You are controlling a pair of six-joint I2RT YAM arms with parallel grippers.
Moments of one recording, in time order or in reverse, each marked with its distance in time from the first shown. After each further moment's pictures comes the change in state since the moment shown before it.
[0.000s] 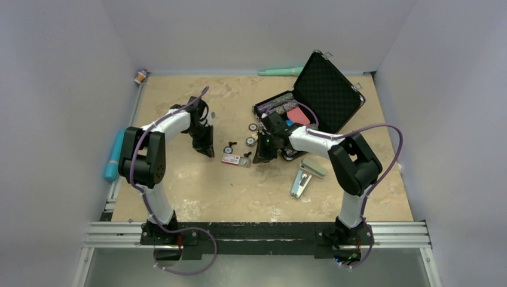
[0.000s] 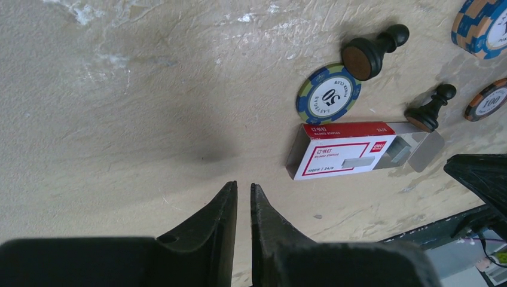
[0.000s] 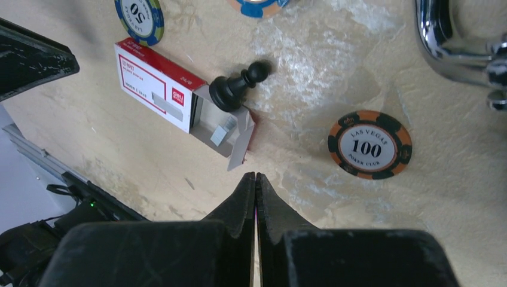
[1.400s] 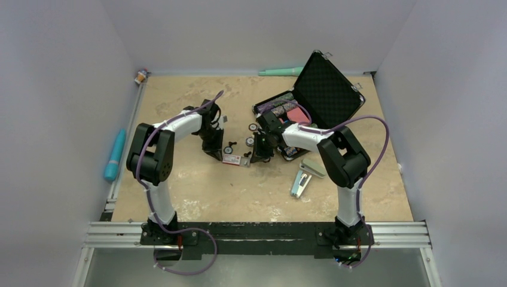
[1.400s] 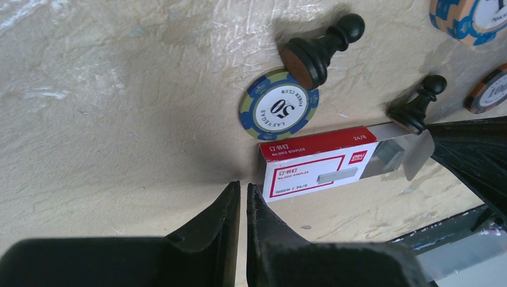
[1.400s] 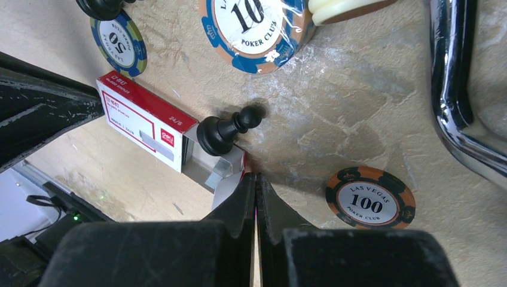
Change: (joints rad) left arm -0.103 0.067 0.023 0.026 0.011 0.004; right arm 0.000 0.130 0.097 -0.005 -0.003 -0.042
